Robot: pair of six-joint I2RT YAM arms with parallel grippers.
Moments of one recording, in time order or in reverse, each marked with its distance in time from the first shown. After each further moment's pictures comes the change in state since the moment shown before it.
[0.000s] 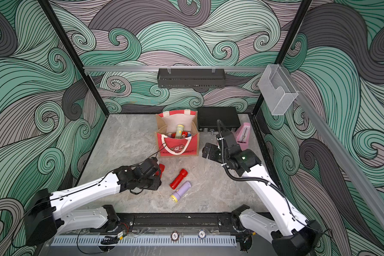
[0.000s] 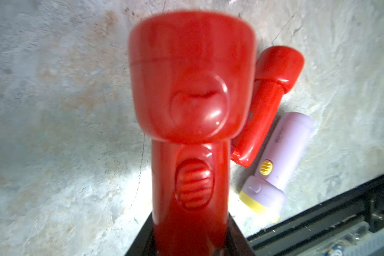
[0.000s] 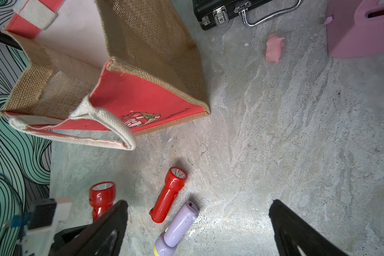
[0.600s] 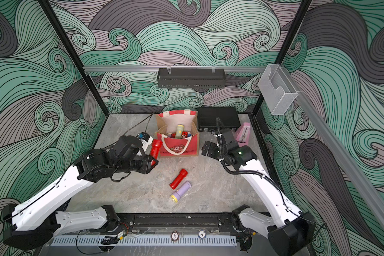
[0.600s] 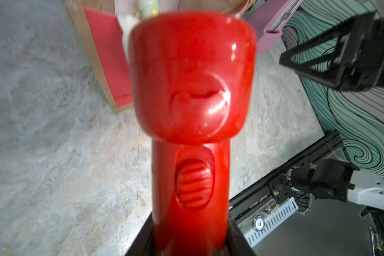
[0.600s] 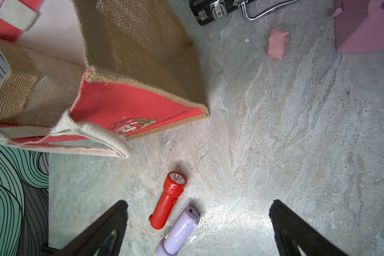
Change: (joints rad) left arm 0.017 0.072 0.689 -0.351 -0.026 0.175; right arm -0.034 0.055 0.001 0.028 -0.028 -0.009
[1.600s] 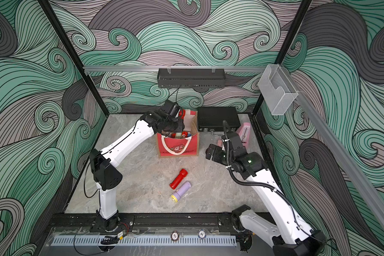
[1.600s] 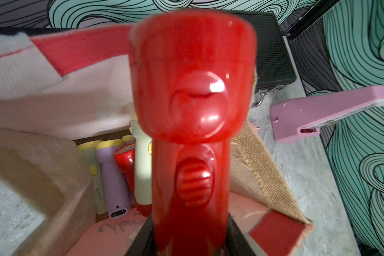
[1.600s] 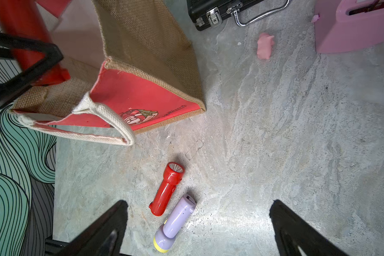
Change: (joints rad) left arm 0.206 0.805 0.605 0.195 -0.005 0.042; right arm -0.003 -0.134 -0.001 -0.097 0.013 -0.005
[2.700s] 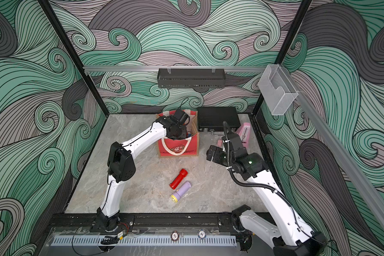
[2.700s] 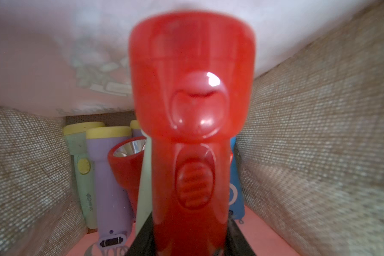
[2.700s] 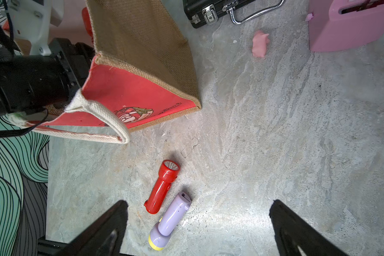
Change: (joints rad) left arm 0.001 0.184 0.002 -0.013 -0.085 -0.093; right arm -0.001 -0.005 0.002 -0.023 0.013 -0.023
